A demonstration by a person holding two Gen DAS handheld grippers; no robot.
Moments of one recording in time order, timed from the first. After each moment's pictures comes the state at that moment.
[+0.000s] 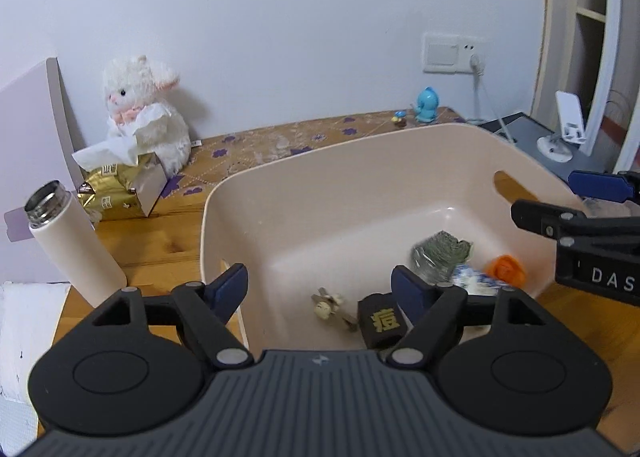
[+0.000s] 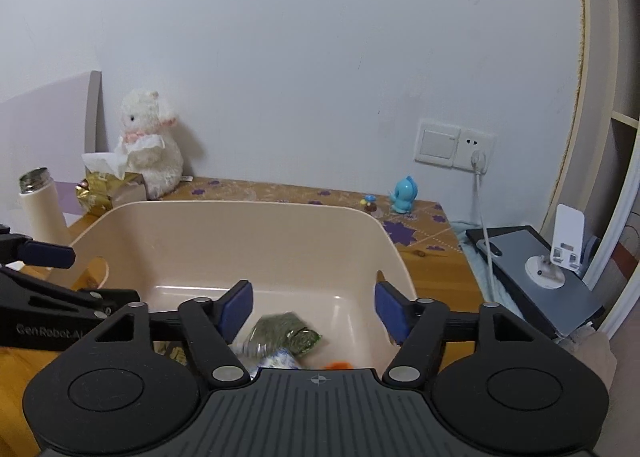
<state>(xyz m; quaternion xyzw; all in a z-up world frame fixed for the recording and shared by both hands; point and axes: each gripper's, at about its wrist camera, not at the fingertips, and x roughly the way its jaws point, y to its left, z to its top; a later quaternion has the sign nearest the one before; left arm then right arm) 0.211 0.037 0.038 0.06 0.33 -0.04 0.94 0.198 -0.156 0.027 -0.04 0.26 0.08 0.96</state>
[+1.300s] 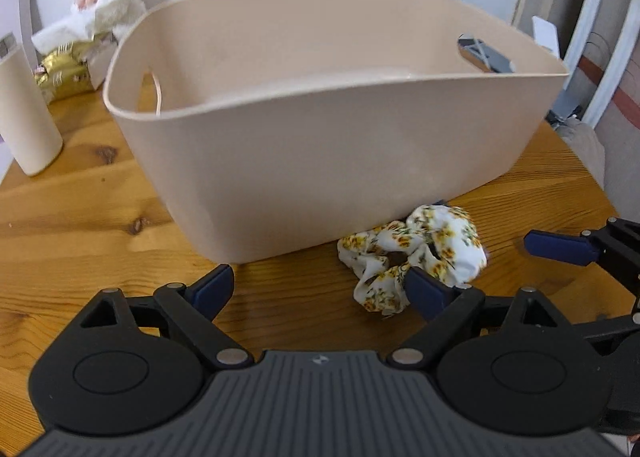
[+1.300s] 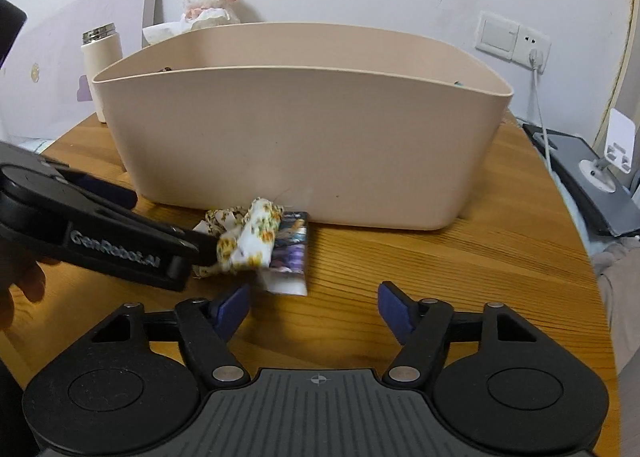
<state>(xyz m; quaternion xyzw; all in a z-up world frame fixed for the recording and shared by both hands) 0.175 0.028 -0.060 0.02 0.43 -0.08 0.90 0.136 -0.136 -0.072 -0.07 0.38 0.14 0.91</state>
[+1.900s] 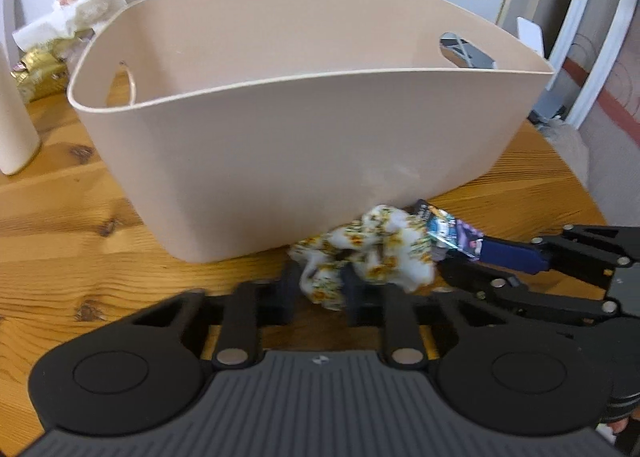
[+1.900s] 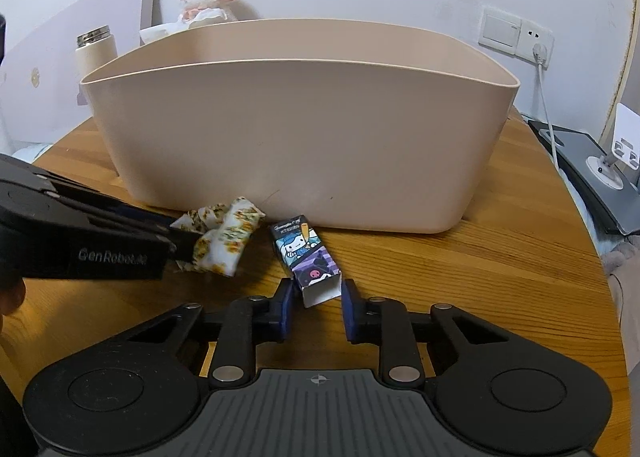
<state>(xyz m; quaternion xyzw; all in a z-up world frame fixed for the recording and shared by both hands) 0.175 0.022 -0.058 0.00 0.43 -0.12 0.89 0.141 -0.145 -0.080 -0.06 0.38 0.15 0.91</state>
